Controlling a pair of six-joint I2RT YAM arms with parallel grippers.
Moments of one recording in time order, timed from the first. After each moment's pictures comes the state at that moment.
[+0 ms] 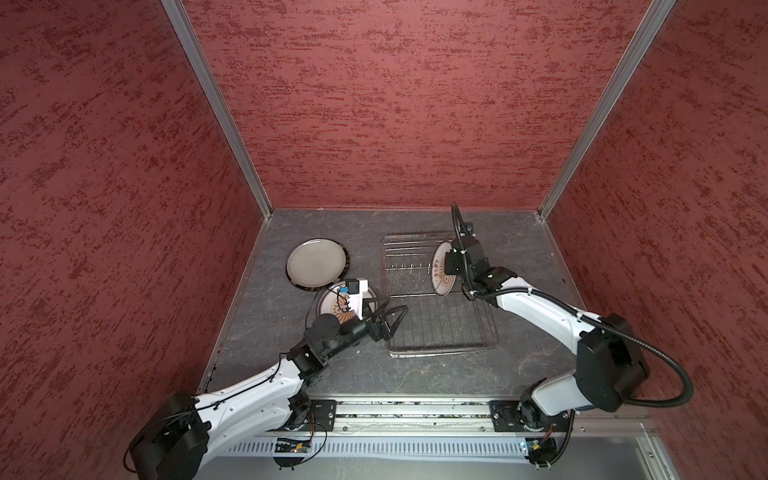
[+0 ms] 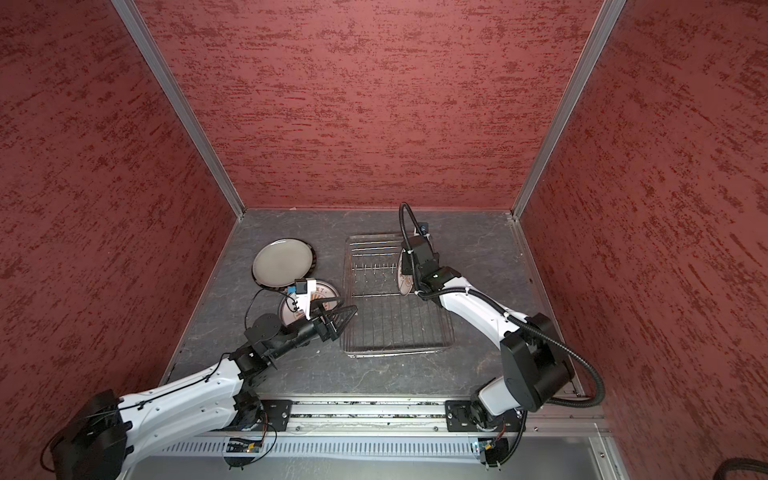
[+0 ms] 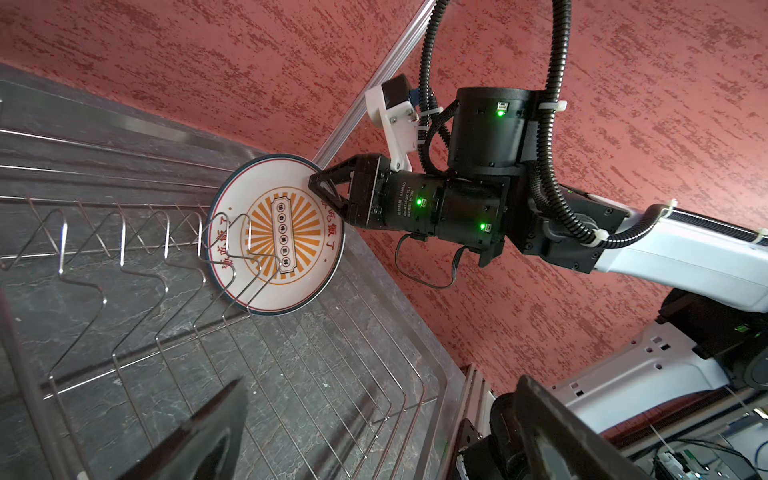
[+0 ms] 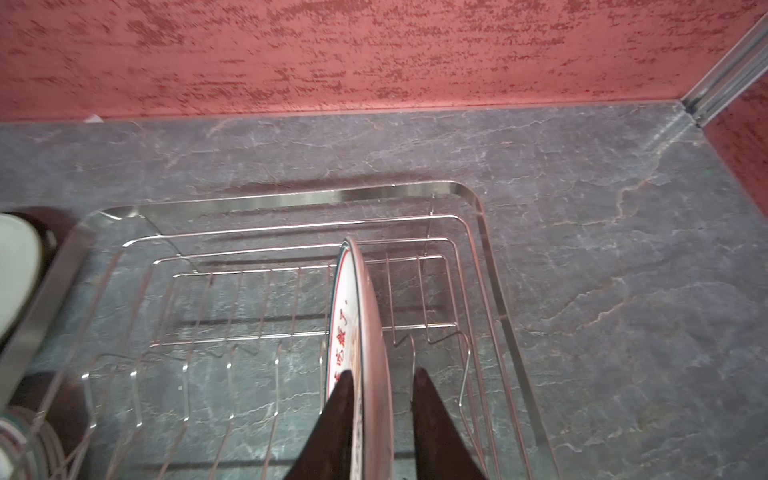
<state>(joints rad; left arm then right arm) -0.80 0.90 0.25 0.67 0.15 -0.73 0.55 1.52 1.06 -0.20 0.43 0.38</state>
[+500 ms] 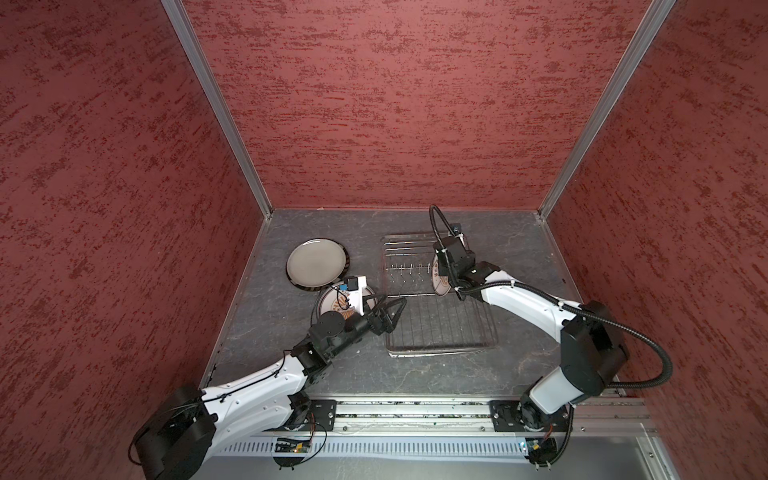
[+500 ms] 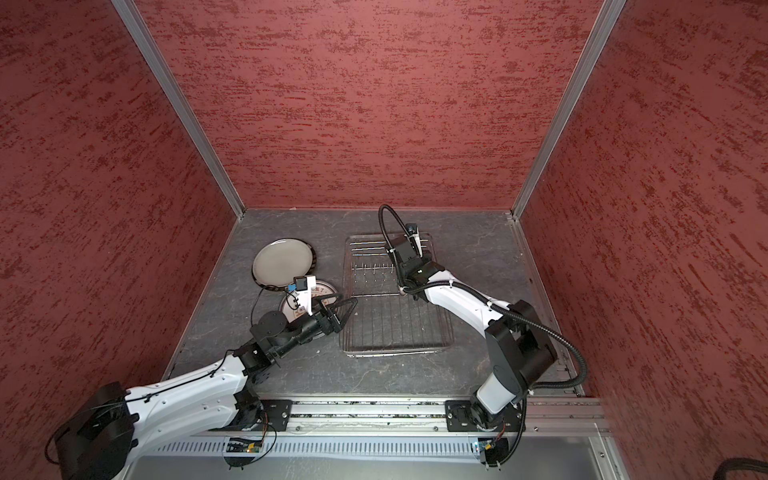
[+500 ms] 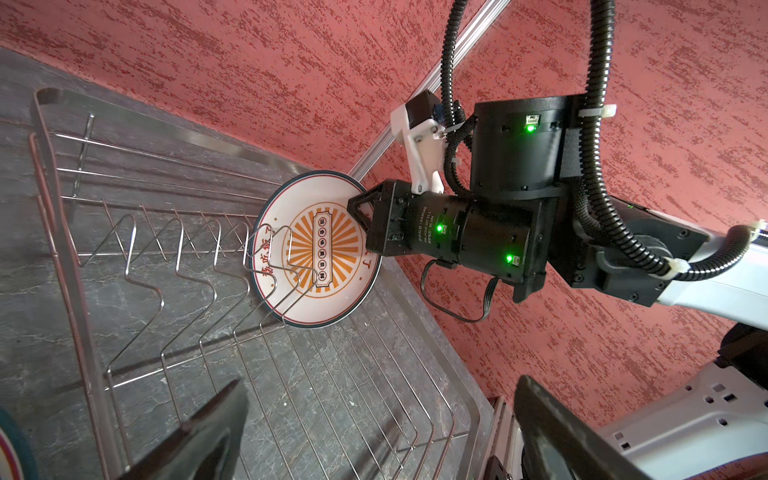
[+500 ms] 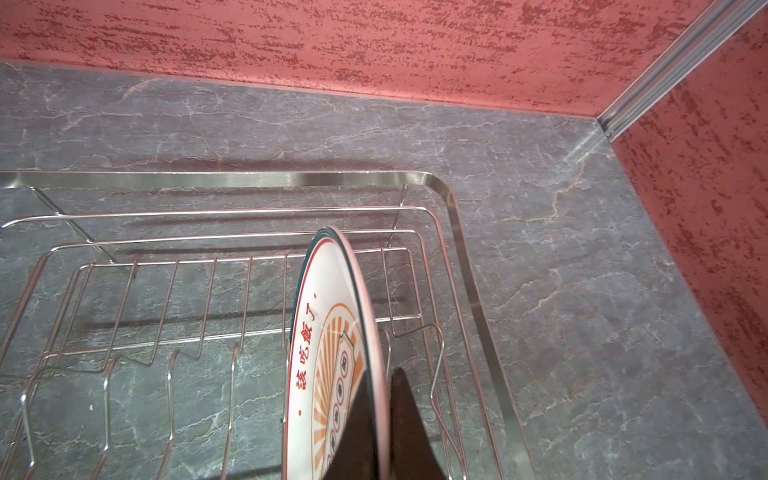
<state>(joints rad) -0.80 0.94 0.27 0.66 0.04 -0.74 0.62 1.61 1.15 -0.32 0.63 0.38</state>
